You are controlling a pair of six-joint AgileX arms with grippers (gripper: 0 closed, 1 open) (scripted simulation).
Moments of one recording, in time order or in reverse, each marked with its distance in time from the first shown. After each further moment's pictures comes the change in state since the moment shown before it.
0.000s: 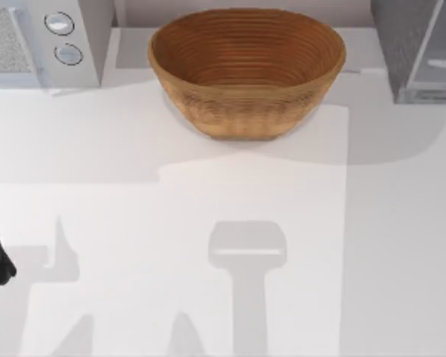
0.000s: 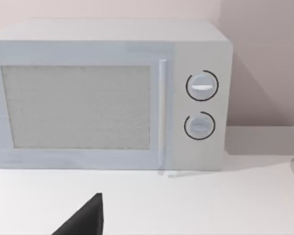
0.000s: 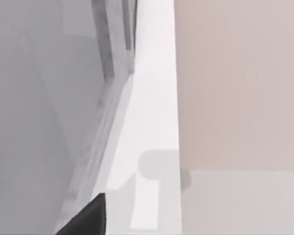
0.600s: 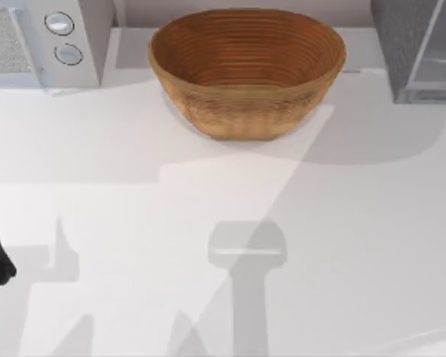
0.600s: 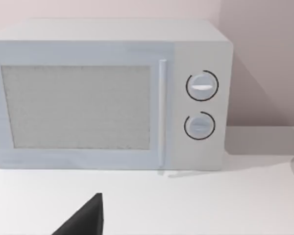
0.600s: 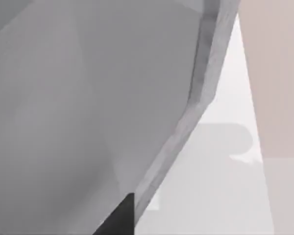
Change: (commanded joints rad) left arm 0.000 0.000 0.000 0.000 0.000 0.000; right arm 0.214 -0.036 -0.113 0.100 0.178 0.164
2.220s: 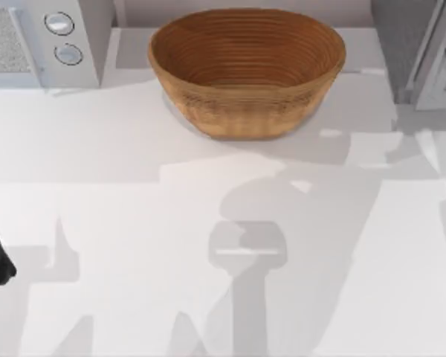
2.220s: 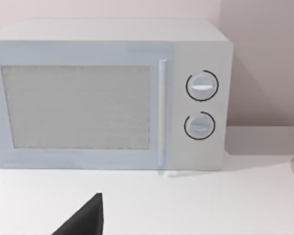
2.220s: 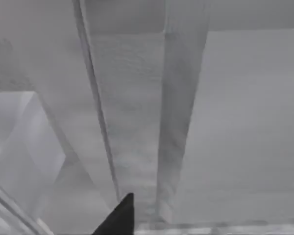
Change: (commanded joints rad) left arm 0.000 0.000 0.000 0.000 0.000 0.000; right arm 0.675 -0.066 -0.126 0.246 0.541 0.471
